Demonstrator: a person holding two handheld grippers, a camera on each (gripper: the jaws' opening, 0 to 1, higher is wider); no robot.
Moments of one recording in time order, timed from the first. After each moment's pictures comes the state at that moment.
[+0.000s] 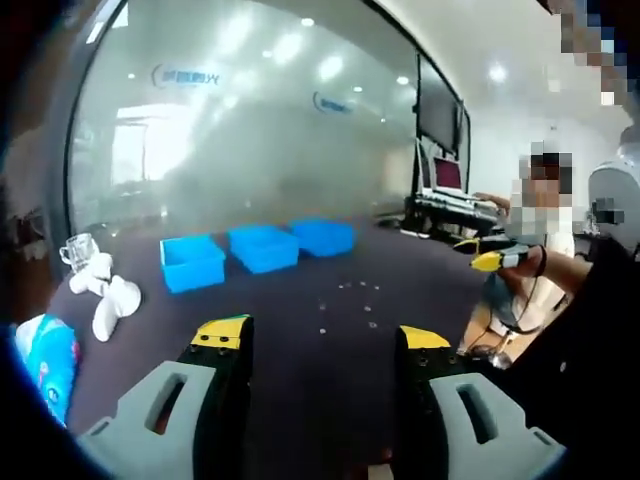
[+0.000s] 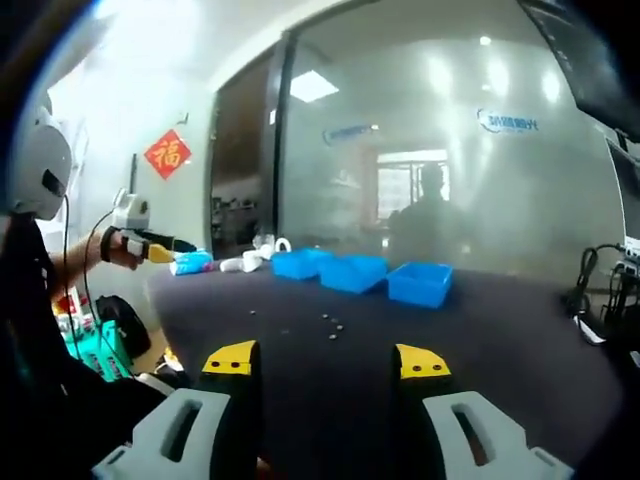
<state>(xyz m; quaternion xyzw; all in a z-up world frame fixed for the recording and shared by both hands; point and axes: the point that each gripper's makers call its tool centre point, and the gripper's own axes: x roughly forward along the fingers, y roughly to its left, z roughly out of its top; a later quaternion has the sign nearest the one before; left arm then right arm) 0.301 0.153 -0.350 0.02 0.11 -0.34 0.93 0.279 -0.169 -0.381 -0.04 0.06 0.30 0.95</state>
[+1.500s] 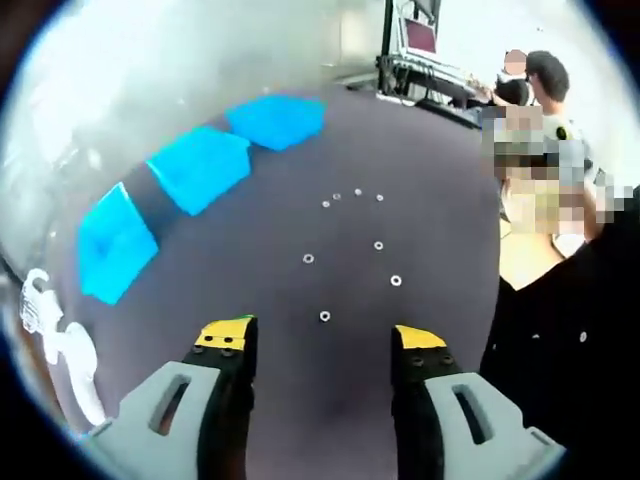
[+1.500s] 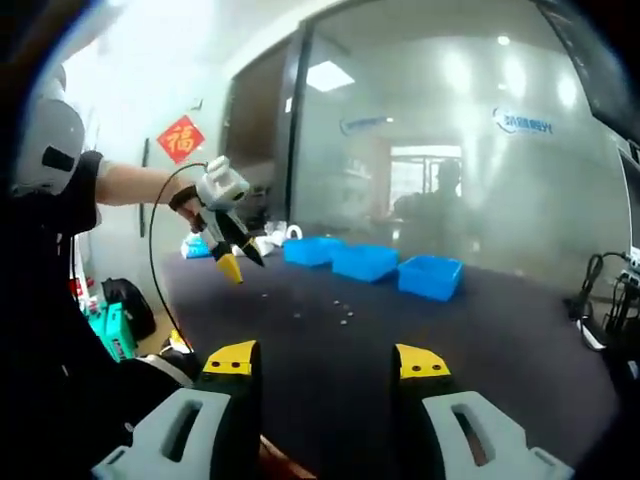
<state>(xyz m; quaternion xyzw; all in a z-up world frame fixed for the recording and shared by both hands) 0.363 0.071 -0.428 0.19 0.37 -0.40 0.81 0.264 -0.167 -0.391 -0.07 0.08 0.32 0.94</state>
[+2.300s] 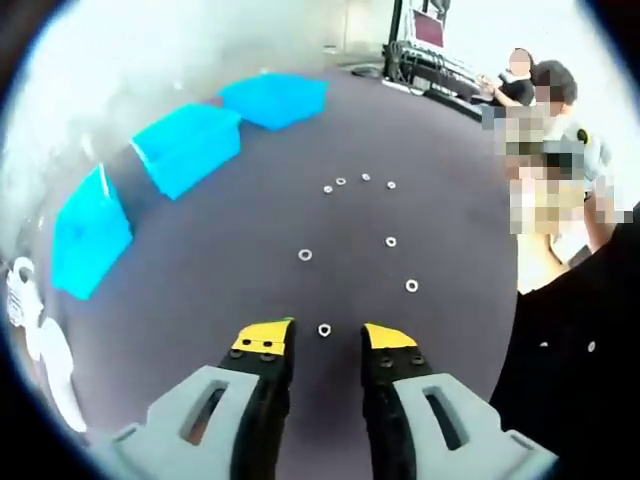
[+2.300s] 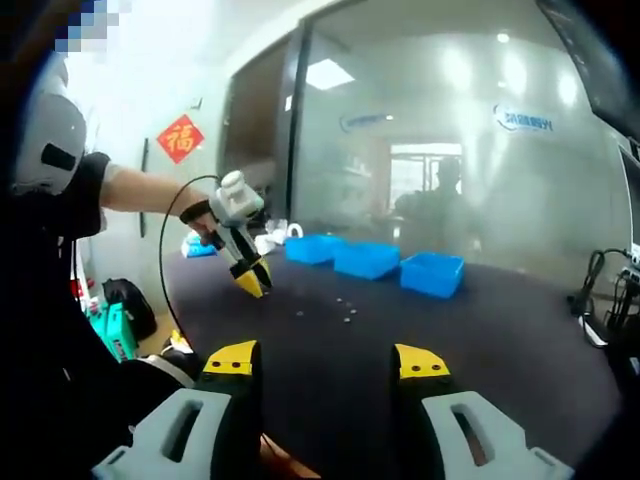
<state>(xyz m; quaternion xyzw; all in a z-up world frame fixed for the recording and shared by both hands) 0.375 0.064 -0.459 0.18 0.40 -0.40 0.81 0.264 -0.161 -0.393 -0.06 0.08 0.32 0.94</state>
